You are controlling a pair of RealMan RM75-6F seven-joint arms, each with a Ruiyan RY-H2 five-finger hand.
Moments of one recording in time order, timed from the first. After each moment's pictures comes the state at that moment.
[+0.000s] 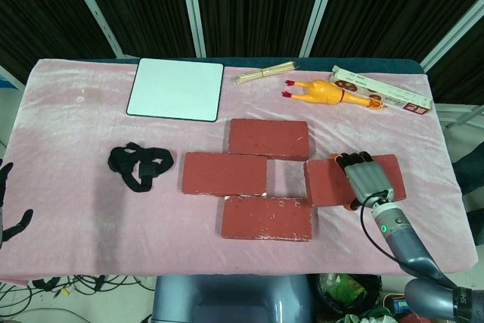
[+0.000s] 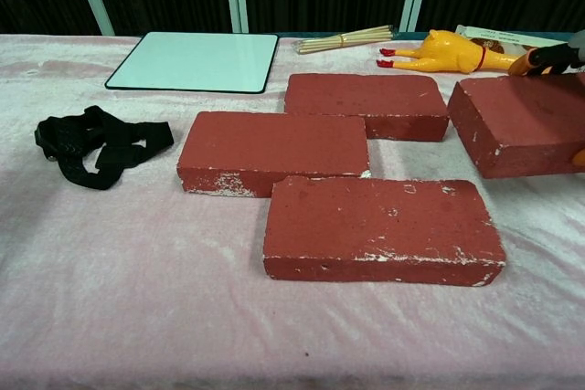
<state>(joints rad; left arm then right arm) -0.04 -1.14 -0.11 -1.69 1.38 1.57 0.23 0.69 -1.10 0.11 -1.89 -0.76 1.01 -0.63</state>
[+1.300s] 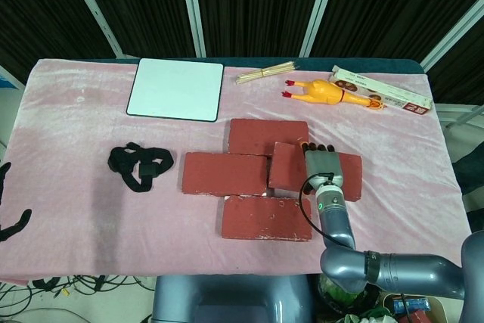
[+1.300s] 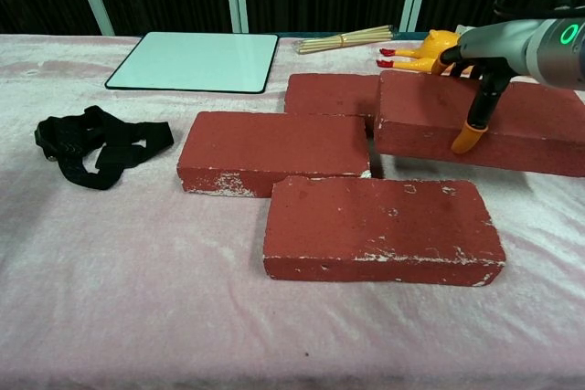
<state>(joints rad) -0.05 -1.14 -0.11 -1.70 1.37 1.57 0.22 0.97 -1.43 0.31 -1.85 -0.16 1.28 -0.93</state>
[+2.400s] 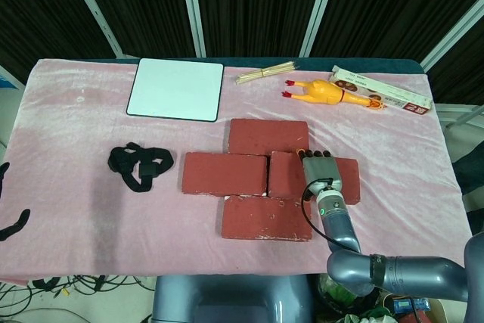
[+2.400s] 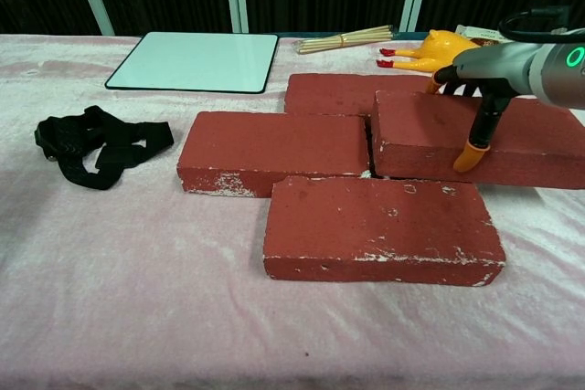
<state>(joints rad) -0.05 -1.14 -0.12 -1.70 1.36 1.57 0.23 0.97 -1.41 0.24 -1.85 -0.19 1.21 -0.89</state>
